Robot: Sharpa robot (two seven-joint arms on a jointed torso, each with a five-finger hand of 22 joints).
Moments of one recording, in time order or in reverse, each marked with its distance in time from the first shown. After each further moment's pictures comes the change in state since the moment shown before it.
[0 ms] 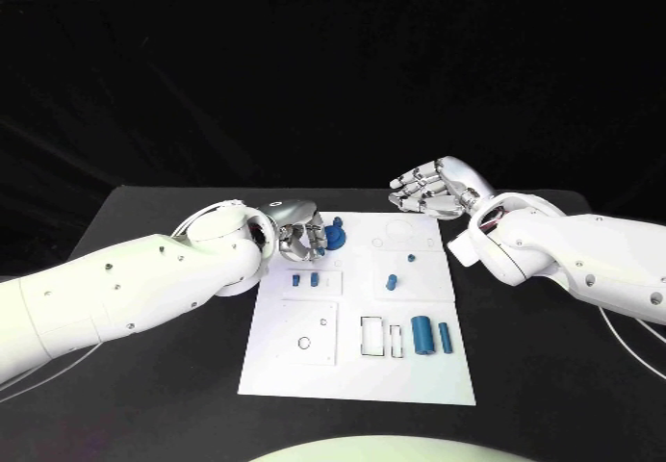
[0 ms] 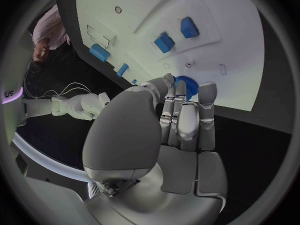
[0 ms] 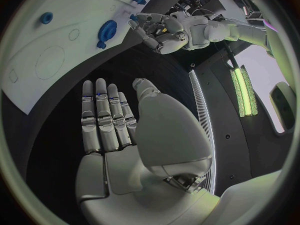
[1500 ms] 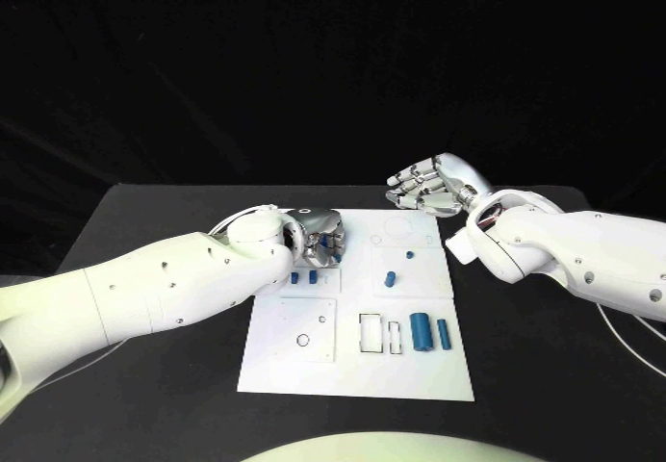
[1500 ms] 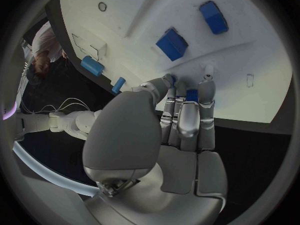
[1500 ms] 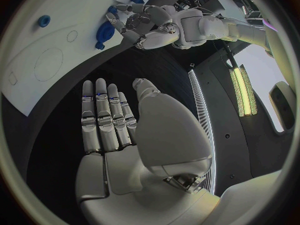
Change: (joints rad) left arm 0.000 0.158 -0.053 -0.135 -0.077 0.041 0.001; left_hand -0.002 -0.010 -0.026 0.032 0.000 -0.055 -0.005 0.037 0.015 -0.068 0.004 0.087 0.010 -0.016 0.009 -0.018 0.006 0.000 -0.025 0.004 -0.027 -0.038; right arm 0.002 0.000 0.000 0.012 0.000 -0.002 -0.002; right_hand 0.000 0.000 0.000 0.000 0.000 0.000 0.000 0.000 0.000 0.000 0.000 0.000 0.000 0.000 0.000 0.000 0.000 0.000 0.000 0.000 0.000 0.000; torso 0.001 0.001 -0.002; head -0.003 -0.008
